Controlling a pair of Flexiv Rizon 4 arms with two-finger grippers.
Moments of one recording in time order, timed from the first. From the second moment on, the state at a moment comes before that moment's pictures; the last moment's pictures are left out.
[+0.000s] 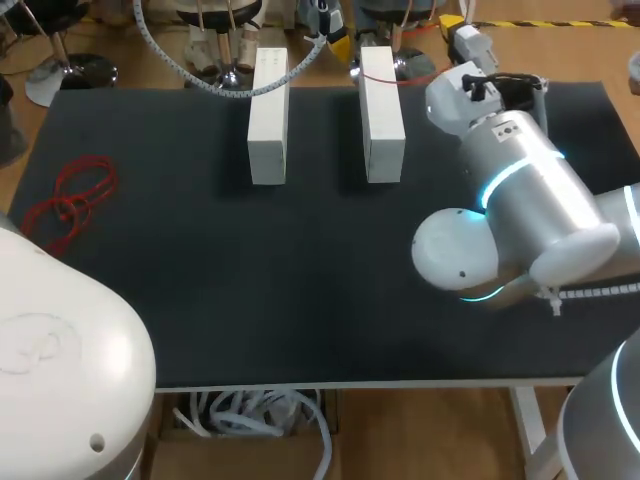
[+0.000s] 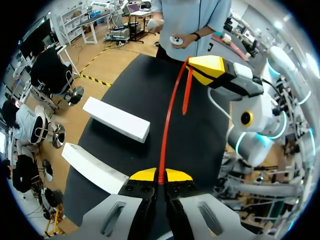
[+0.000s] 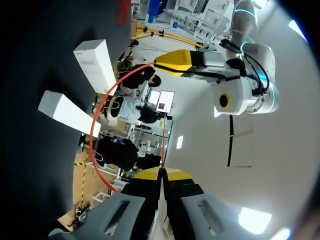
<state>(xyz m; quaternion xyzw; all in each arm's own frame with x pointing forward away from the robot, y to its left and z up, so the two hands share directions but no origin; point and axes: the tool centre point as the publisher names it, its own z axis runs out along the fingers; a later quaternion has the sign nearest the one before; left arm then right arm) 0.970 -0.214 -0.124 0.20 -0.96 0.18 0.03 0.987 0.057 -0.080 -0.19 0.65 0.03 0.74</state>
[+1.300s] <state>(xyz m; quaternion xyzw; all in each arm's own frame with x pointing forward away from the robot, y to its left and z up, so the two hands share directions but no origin) 0.970 -0.214 -0.124 0.20 -0.96 0.18 0.03 0.986 0.116 -0.088 -0.22 0.66 -0.01 0.72</state>
